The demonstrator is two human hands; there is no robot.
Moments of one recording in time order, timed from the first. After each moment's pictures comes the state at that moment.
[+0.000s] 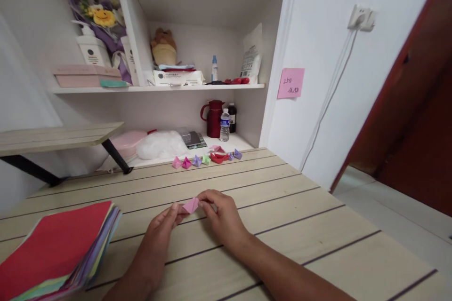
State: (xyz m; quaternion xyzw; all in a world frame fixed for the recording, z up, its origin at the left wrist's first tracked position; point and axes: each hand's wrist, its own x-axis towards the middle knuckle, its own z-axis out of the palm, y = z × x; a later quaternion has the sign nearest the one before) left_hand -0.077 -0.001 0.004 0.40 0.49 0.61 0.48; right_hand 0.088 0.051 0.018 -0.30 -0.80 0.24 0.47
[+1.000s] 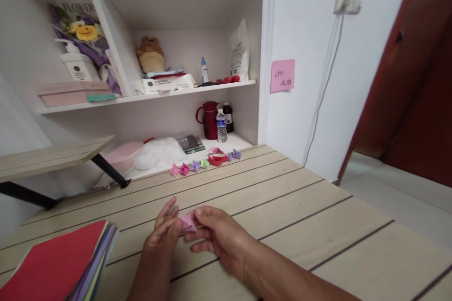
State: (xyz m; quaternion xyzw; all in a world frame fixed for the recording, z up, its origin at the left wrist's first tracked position) left_hand -0.072 0.015 -0.019 0.44 0.47 0.70 0.32; right_hand 0.082 0.028 0.036 -0.27 -0.35 0.81 0.38
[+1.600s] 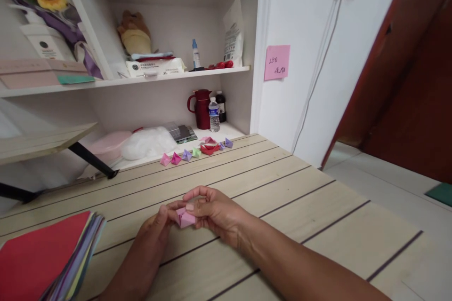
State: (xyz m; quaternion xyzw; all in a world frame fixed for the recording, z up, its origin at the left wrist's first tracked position) left_hand -0.072 0.009 -0.002 0.47 0.44 0.57 0.51; right_hand 0.099 0.044 0.037 -0.28 -0.40 0.79 0.36
